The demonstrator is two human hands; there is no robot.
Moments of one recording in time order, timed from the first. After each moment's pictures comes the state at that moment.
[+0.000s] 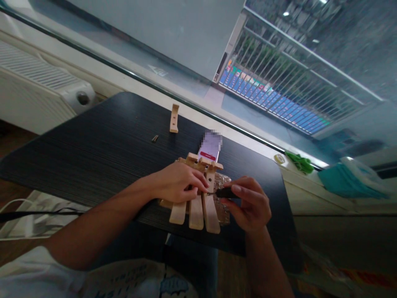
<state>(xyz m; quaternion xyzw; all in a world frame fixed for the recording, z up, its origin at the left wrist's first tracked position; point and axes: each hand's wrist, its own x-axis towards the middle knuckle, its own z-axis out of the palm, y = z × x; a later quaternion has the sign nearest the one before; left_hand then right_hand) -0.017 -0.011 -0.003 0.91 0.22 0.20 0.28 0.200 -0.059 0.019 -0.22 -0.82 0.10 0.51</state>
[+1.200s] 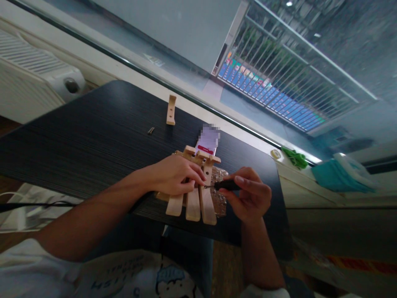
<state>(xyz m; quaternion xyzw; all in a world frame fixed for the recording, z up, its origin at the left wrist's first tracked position) -0.018 -0.010 -0.006 0.91 0.22 0.21 0.27 0.202 -0.056 0.015 -0.23 -0.81 0.10 0.53</state>
